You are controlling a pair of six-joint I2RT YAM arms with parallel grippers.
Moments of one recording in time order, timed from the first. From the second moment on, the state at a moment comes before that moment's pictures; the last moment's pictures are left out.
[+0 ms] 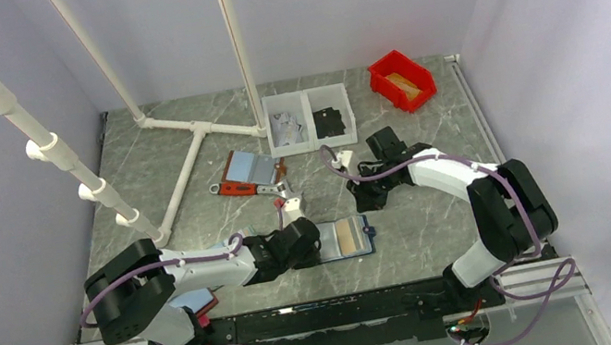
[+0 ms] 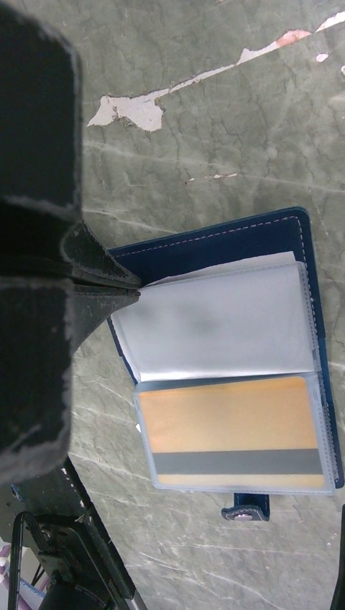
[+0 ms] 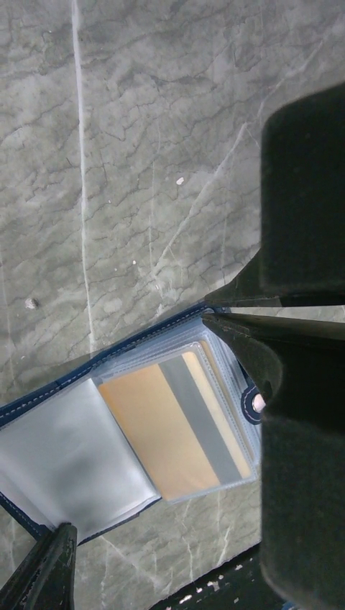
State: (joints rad) left arm -1.15 1.51 0.67 -0.04 -0.29 -1.04; right arm 0.38 1.52 0.83 -0.47 -0.56 -0.57
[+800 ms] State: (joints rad) left arm -1.15 1.51 0.67 -0.02 -0.28 -1.04; right arm 0.41 1.54 0.86 -0.50 -0.59 -0.58
